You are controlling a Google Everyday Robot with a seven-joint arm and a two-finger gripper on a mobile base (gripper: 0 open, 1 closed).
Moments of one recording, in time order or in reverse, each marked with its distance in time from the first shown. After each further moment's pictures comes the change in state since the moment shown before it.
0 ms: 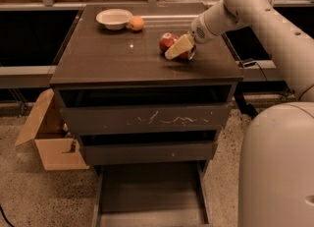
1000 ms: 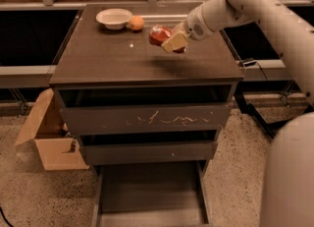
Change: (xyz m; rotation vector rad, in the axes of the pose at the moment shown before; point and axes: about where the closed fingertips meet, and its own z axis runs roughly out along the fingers) arm -0.031 0.046 -0.024 -0.075 -0.101 -0.176
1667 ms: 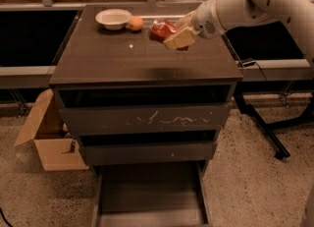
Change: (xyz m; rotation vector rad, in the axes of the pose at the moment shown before) arm -0.024 0.043 -0.046 -0.054 -0.119 -0.065
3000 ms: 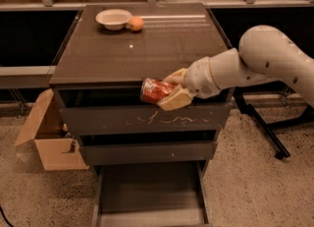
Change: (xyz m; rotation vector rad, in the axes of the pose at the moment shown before) arm 0.079 0.143 0.026 -0.182 0.016 -0.084
